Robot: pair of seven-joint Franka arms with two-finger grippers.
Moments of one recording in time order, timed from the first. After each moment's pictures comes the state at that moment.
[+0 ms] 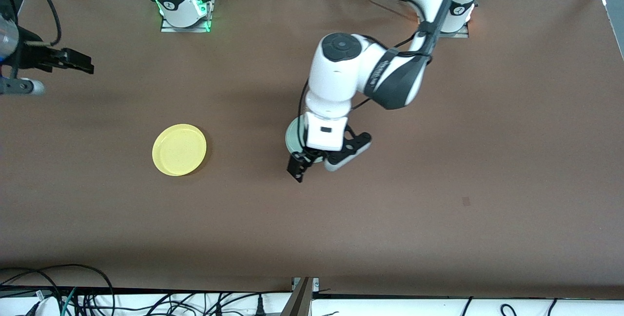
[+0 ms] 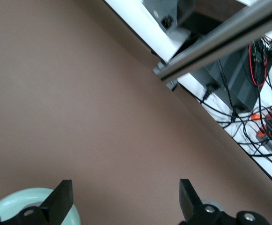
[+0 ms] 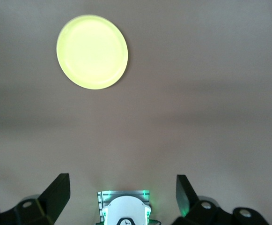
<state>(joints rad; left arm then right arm) -0.75 0.75 0.22 -1.03 -0.06 2.16 -1.33 -0.02 0.07 0.01 -1.64 -0.04 1.43 0.00</state>
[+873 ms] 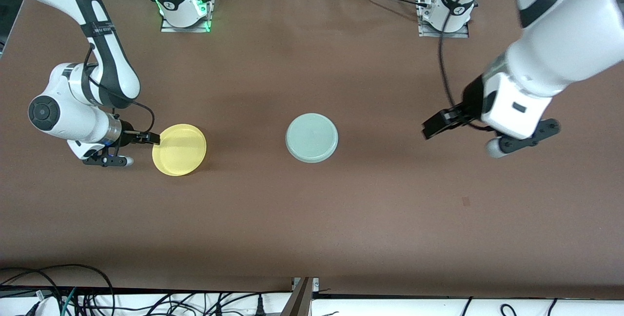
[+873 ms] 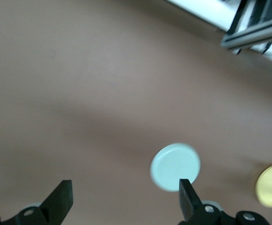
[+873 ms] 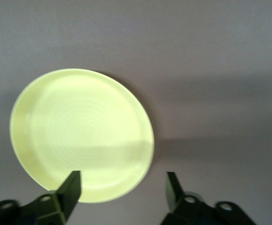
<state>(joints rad) -0.39 0.42 0.22 -1.02 -0.29 1.45 -0.58 -0.02 0.40 0.00 -1.97 0.14 2.24 -0.01</state>
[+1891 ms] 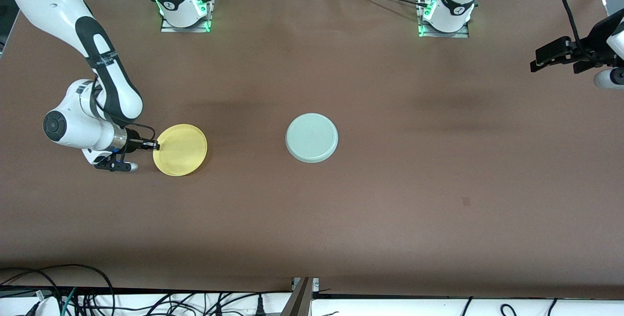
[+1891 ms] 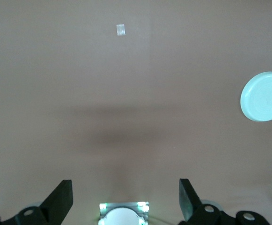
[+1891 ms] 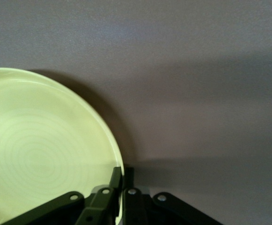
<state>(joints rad) -0.20 0.09 0.22 -1.39 -0.09 1.33 0.02 -0.07 0.53 0.00 -1.98 0.21 2.34 -0.12</state>
